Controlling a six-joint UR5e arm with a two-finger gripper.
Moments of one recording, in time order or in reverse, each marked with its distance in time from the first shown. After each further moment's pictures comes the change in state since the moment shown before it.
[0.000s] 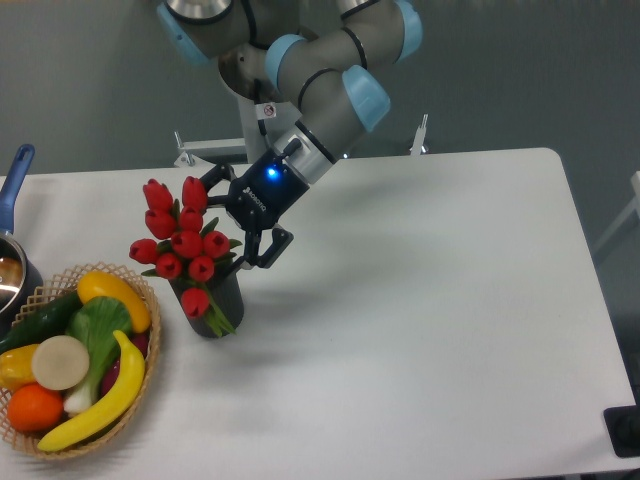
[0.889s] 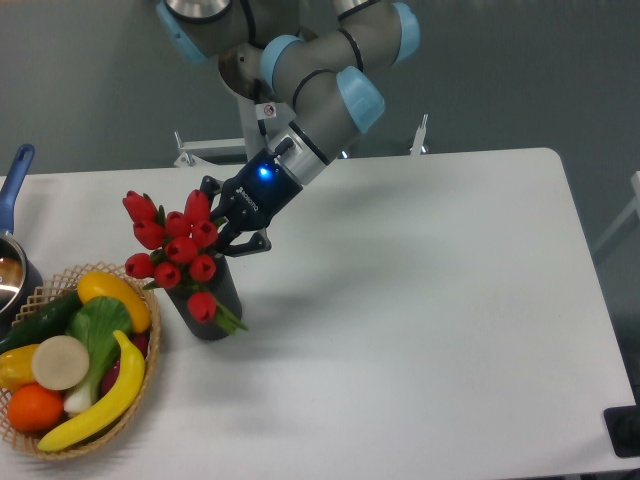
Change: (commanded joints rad) arm 0.012 0.038 0.006 0.000 -0.020 0.009
